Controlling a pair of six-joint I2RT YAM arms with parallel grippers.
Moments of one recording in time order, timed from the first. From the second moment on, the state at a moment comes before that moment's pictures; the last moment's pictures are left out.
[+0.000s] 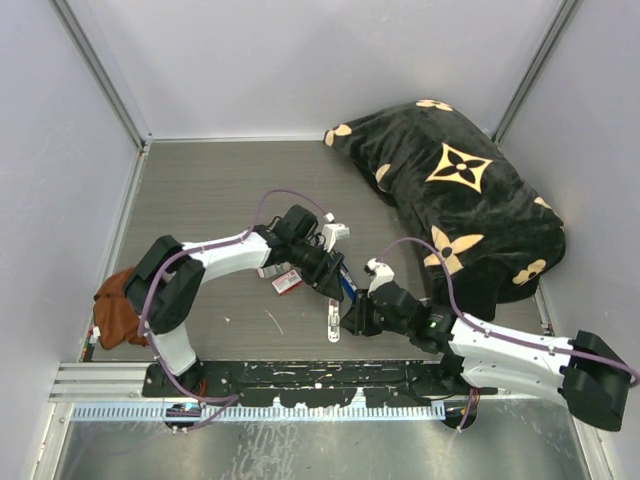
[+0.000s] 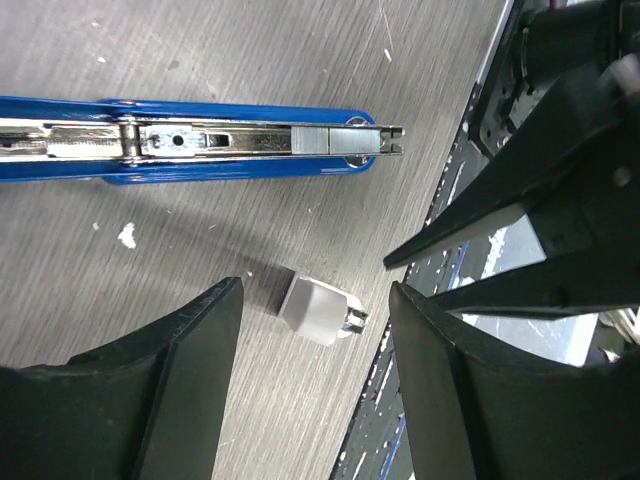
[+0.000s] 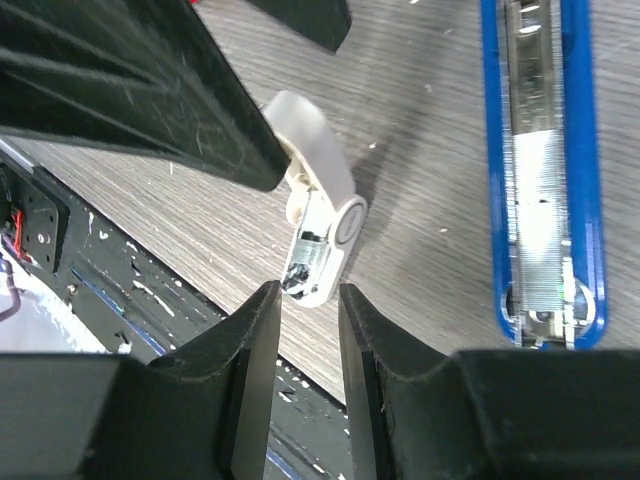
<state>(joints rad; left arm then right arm) -0.74 1.80 1.09 -0.25 0.78 -0.17 0.97 0.86 0.31 -0.10 0.01 0.81</state>
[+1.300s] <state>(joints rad) -0.59 1.10 0.91 -0.31 0.12 -0.22 1.22 1.26 0.54 -0.20 0.35 1.07</state>
